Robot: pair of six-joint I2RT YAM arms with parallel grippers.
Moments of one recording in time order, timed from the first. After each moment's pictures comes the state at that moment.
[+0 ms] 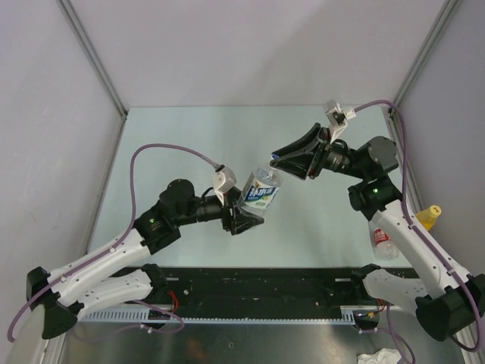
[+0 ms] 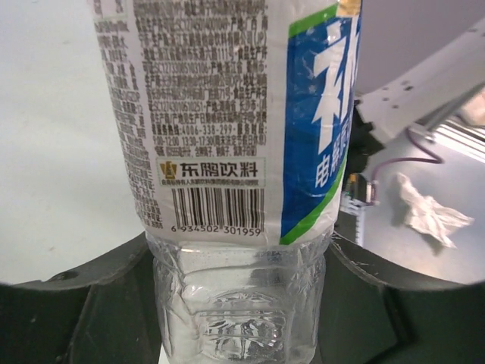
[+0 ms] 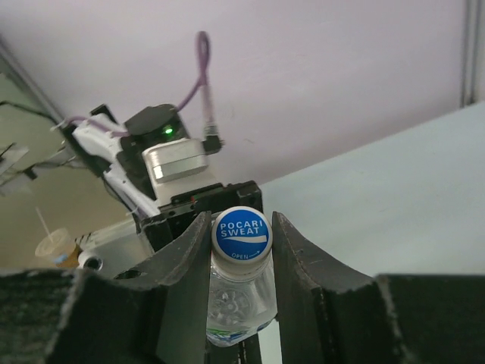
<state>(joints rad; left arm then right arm) -0.88 0.89 0.76 0.01 0.41 -0.22 0.45 1.06 1.04 0.38 -0.87 0.65</state>
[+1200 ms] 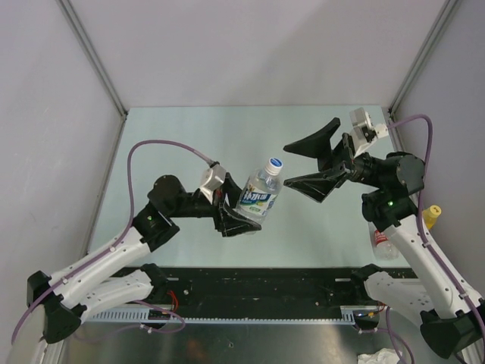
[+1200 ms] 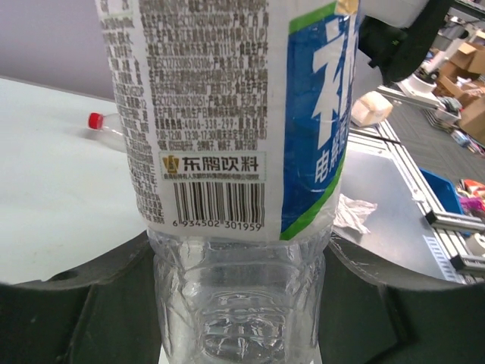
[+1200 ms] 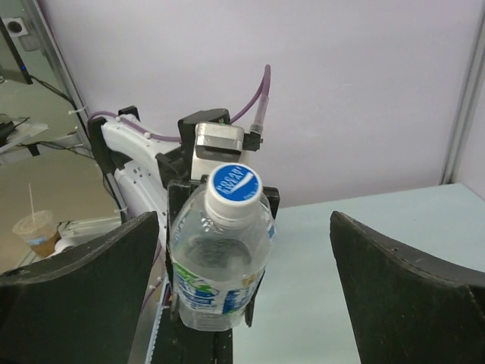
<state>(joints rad) -0.80 0.90 0.75 0.26 0.81 -0.37 0.43 0.93 1.02 0.53 -0.96 0.64</state>
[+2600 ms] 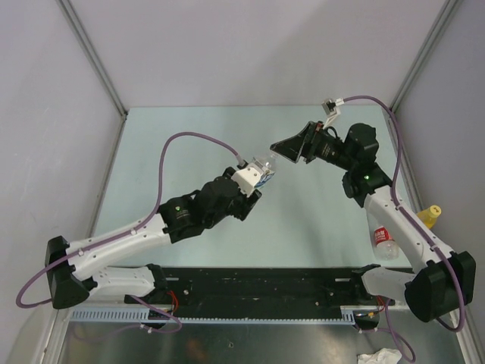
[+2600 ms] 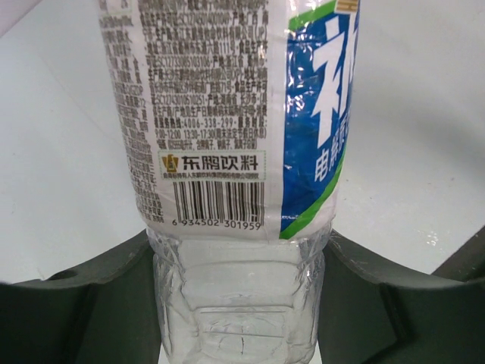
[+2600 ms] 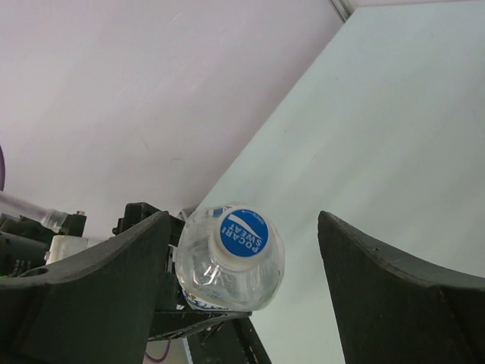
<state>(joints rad) -1.07 1.14 1.01 -0.38 -0.37 -0.02 0.37 1.19 1.03 0.20 -0.66 0.73</state>
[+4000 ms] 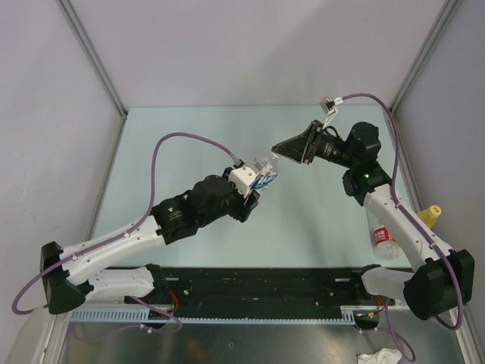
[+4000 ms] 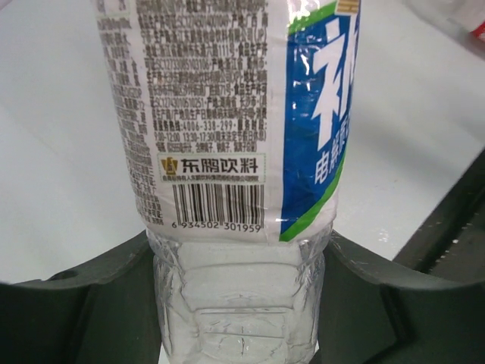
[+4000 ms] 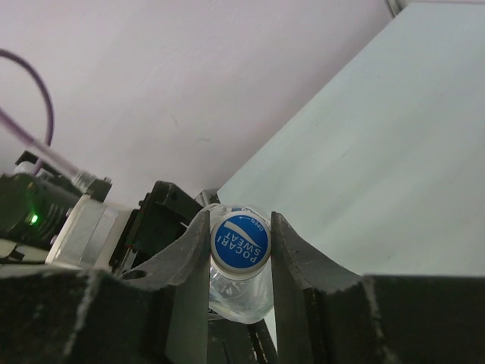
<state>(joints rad) -1.05 1.10 0.99 -0.35 -0.26 -0.04 0.35 1.21 1.04 0.26 -0.80 0.75</state>
